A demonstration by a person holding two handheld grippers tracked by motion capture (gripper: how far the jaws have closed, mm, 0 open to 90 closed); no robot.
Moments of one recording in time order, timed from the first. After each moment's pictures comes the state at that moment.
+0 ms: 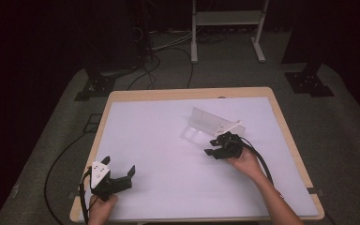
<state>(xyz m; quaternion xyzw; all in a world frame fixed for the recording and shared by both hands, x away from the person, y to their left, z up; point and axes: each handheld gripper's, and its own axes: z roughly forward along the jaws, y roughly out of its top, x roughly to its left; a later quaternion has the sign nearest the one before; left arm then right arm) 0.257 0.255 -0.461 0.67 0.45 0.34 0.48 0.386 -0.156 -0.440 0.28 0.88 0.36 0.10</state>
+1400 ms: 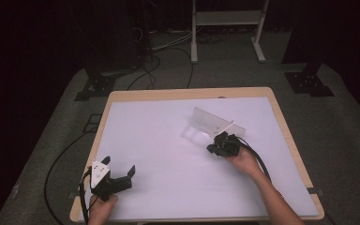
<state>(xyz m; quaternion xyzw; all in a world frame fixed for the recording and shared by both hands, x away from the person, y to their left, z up) 0.257 0.255 -0.461 0.67 0.45 0.34 0.48 0.396 -0.149 -0.453 0.27 0.90 0.32 0.11</state>
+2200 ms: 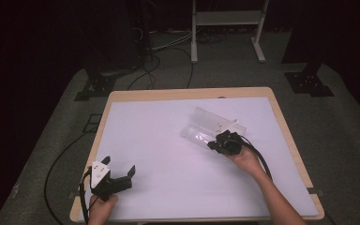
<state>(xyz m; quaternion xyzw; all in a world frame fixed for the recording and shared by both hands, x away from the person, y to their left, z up) 0.257 0.255 -0.461 0.67 0.45 0.34 0.48 0.392 -0.154 -0.440 0.26 0.89 0.34 0.13</state>
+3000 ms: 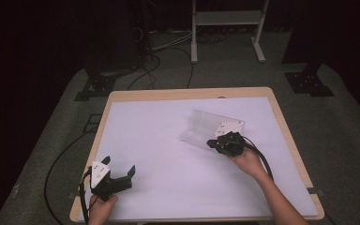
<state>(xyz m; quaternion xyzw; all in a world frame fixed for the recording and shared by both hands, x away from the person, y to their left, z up) 0.257 0.255 -0.461 0.67 0.45 0.34 0.48 0.374 -0.155 -0.419 0.24 0.88 0.38 0.16</state>
